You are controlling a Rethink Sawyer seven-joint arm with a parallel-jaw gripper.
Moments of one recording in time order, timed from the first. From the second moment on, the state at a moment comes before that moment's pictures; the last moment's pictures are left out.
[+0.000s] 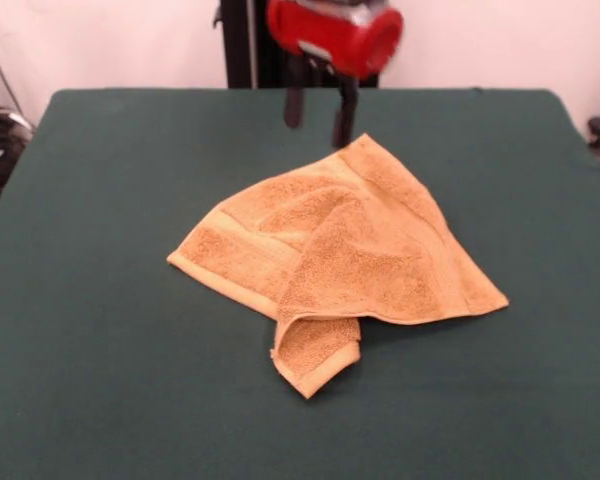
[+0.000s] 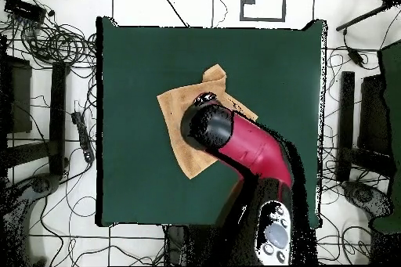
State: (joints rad) arm 0.01 -0.63 -0.31 1.62 0.39 0.50 2.02
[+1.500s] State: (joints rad) arm -0.29 -0.75 -0.21 1.49 0.17 0.59 2.02
